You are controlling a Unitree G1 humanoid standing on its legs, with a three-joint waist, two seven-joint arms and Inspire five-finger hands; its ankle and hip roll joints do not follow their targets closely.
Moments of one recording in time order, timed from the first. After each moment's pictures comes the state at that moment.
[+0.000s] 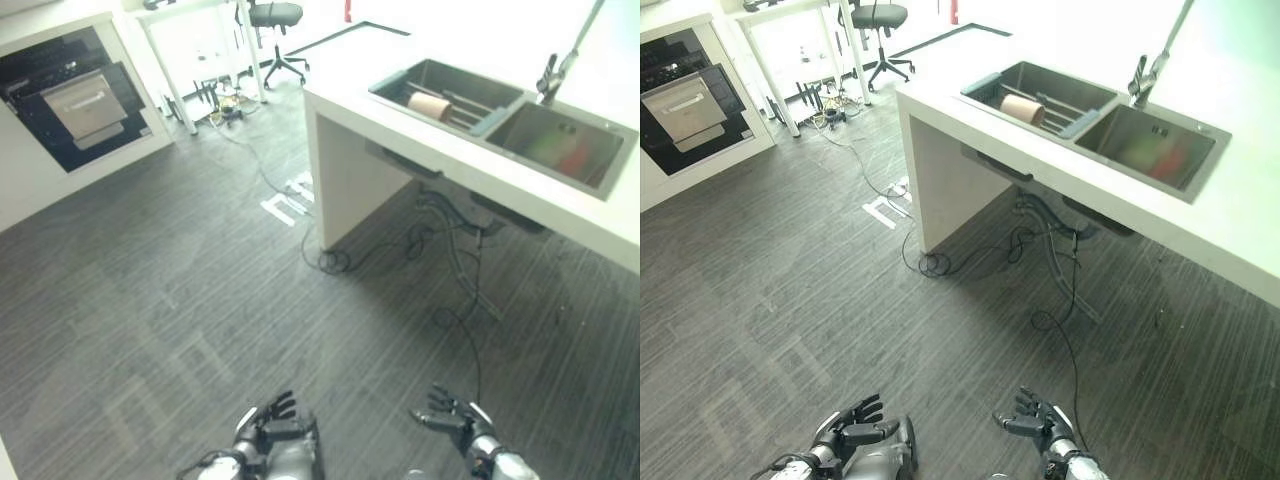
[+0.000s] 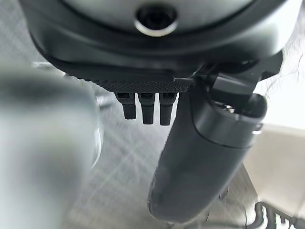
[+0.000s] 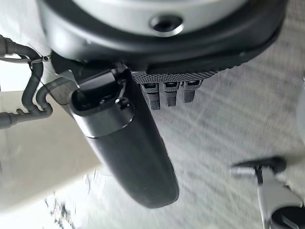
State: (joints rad) left arm 0.10 0.32 -0.20 0.72 -0.49 -0.01 -0.12; right arm 0.06 -0.30 0.21 0.83 0.57 -0.11 0.19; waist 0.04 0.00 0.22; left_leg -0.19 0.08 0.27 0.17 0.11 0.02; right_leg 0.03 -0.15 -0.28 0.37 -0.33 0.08
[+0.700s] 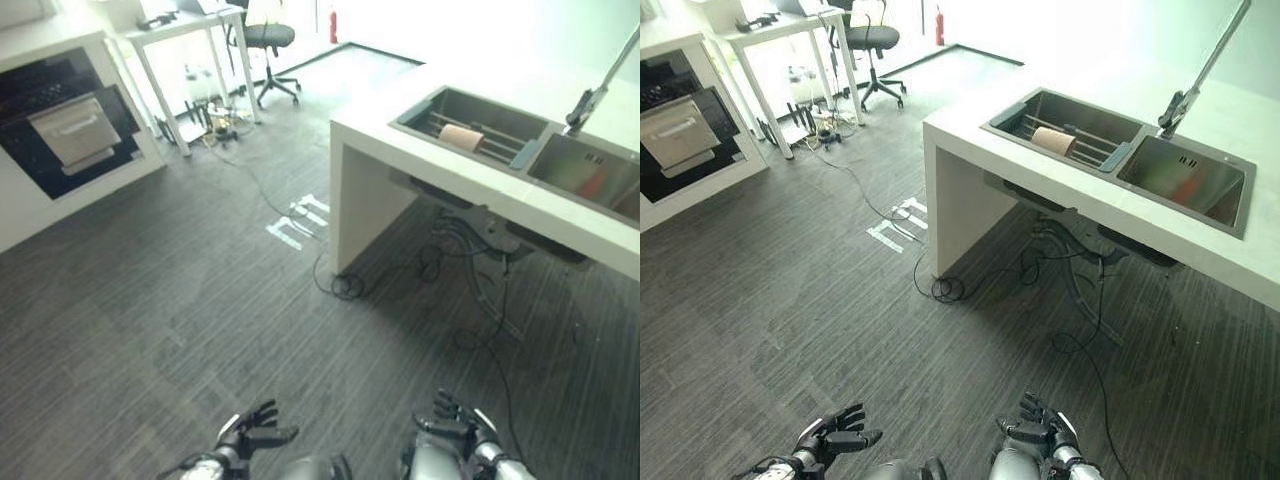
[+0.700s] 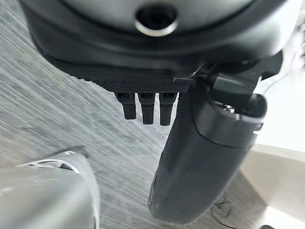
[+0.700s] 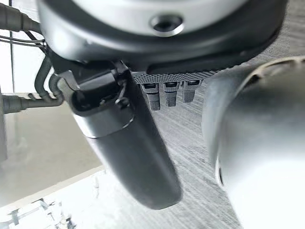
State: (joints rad) left arm 0.09 0.35 -0.20 0.85 -0.42 -0.02 -0.16; right arm 0.06 -0.28 0.17 0.93 0.55 -0.17 0.19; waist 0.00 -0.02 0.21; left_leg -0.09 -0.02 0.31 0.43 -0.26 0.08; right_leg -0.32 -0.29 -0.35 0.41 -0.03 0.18
